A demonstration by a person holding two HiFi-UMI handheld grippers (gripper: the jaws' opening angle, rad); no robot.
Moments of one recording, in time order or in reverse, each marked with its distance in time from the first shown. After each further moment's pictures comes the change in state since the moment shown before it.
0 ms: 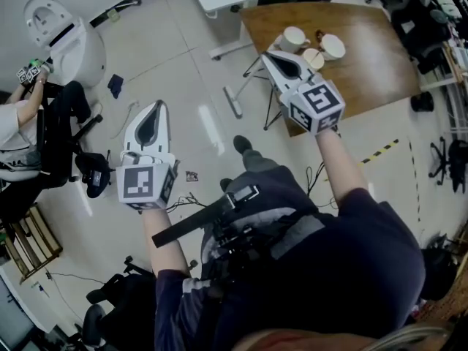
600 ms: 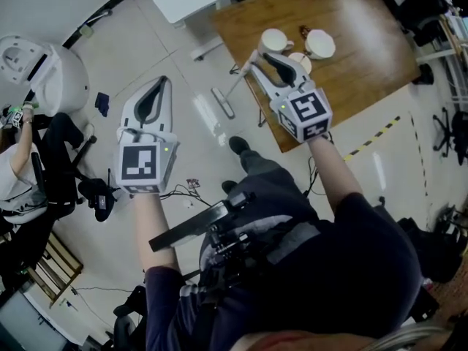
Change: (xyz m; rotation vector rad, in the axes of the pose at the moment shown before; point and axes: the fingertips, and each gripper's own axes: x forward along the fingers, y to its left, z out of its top) left arm 0.185 -0.037 0.033 0.171 0.076 -0.197; right arm 0.020 -0.114 -0.067 0.074 0.105 -0.196
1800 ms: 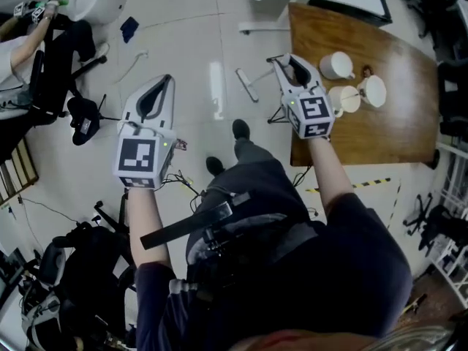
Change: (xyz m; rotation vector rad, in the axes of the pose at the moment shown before) left arm -0.098 0.059 -0.107 -0.228 0.186 0.330; right arm 0.110 0.069 -0.054 -0.103 0.096 0.235
